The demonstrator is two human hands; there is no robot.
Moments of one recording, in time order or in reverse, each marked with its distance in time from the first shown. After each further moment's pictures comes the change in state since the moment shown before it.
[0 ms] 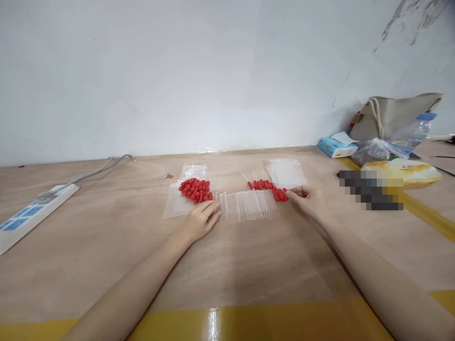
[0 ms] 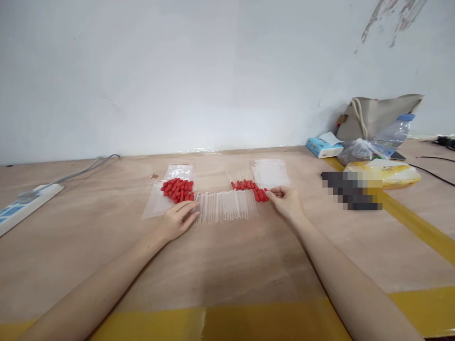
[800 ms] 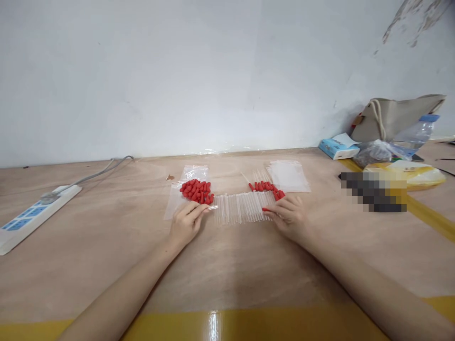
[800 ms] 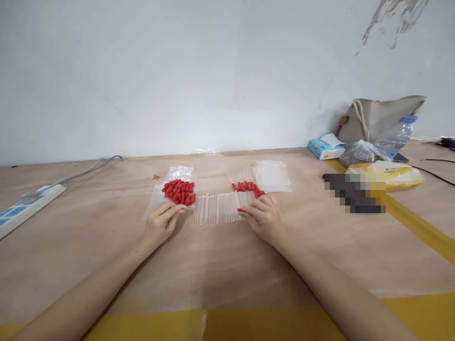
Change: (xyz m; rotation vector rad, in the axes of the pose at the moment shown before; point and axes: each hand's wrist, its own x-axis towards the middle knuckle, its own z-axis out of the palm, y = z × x) left_hand -0.005 0.003 -0.023 0.110 0.137 -0.035; right_hand -0.057 -0.039 0.038 -0.416 0.007 -1.046
